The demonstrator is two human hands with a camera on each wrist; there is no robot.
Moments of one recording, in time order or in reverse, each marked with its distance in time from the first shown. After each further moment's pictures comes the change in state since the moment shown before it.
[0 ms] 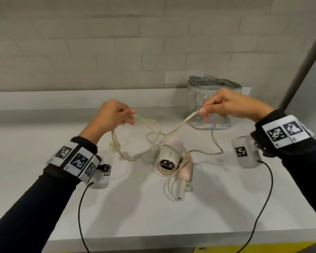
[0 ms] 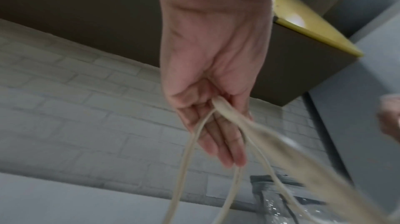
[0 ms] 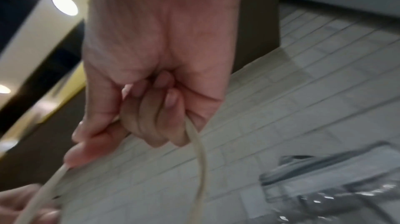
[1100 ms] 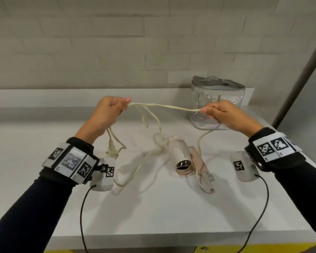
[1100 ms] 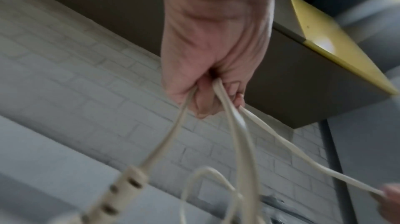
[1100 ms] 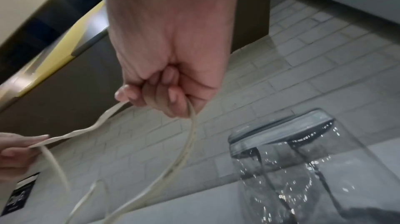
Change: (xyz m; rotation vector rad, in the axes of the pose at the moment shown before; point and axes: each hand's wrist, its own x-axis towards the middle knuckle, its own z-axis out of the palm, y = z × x) left_hand -0.006 -0.008 -0.012 -0.259 0.133 0.020; right_hand 0.006 0.023 0.034 -0.039 0.239 0.090
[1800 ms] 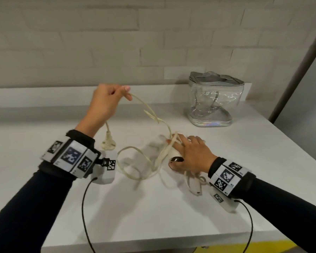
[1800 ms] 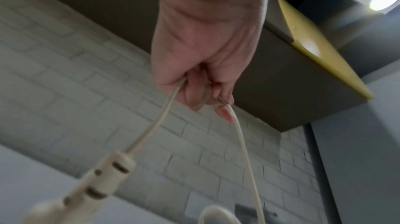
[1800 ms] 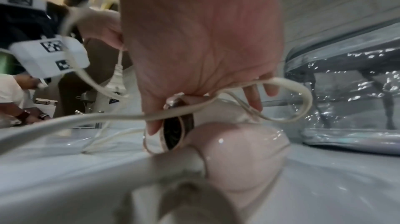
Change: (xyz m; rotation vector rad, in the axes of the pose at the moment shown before) left_hand 0.017 0.015 0.007 0.108 0.104 0.119; right_hand -0.021 0.021 0.130 -0.724 -0.351 0.084
